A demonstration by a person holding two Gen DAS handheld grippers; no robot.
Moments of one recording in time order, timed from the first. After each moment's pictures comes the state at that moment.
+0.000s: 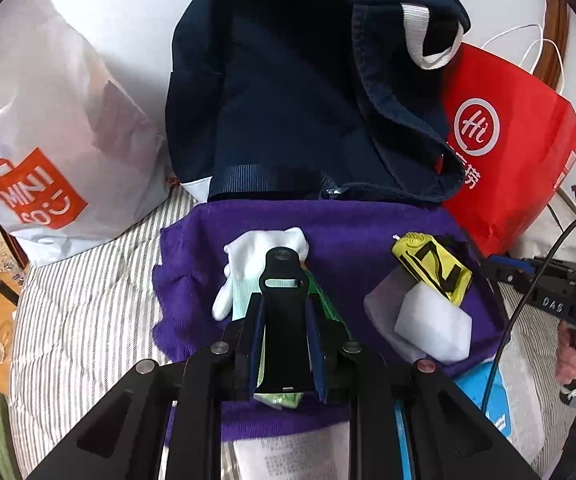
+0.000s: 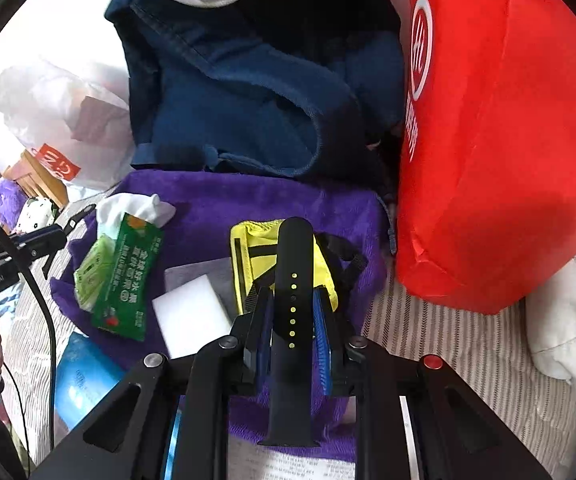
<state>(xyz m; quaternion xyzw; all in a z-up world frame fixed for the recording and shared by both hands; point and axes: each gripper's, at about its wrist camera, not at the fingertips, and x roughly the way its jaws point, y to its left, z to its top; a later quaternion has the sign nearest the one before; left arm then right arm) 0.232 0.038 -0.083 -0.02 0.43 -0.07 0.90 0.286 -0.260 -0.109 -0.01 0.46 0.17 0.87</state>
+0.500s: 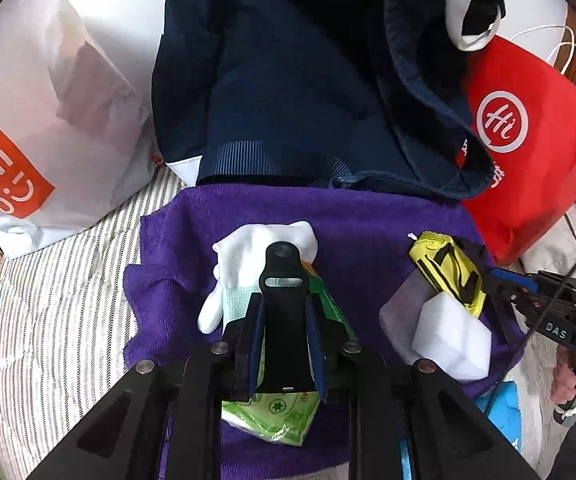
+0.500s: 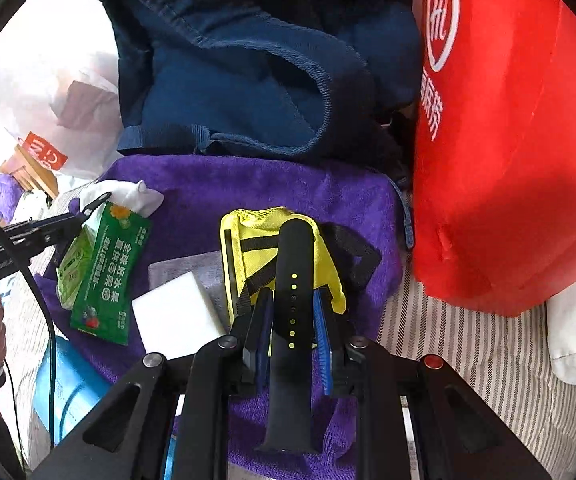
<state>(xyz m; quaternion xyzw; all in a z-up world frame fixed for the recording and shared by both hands) 0.267 0.040 -0.113 -0.04 0.46 -0.07 0.89 0.298 -0.248 -0.131 -0.02 0.48 0.17 0.86</state>
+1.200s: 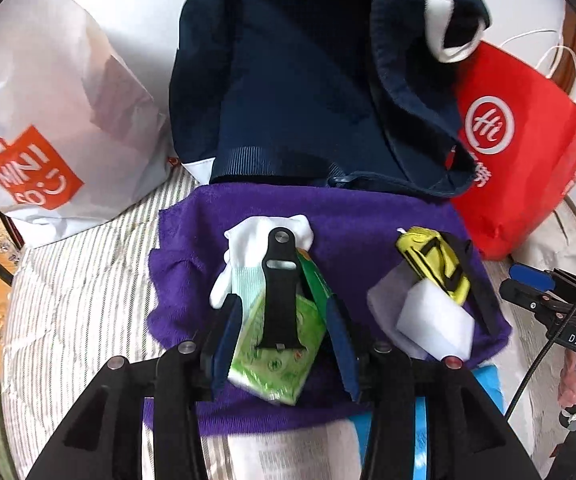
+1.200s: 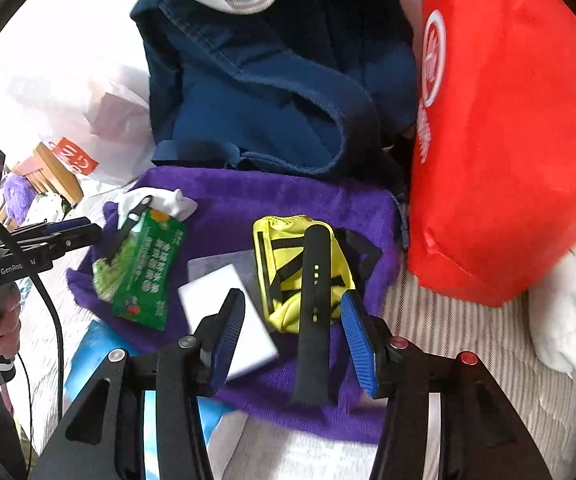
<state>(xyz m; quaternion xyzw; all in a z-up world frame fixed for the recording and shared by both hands) 0.234 0.041 -0.081 -0.04 0.45 -0.06 0.89 0.257 -0.258 -0.092 -0.01 0.45 0.19 0.87</state>
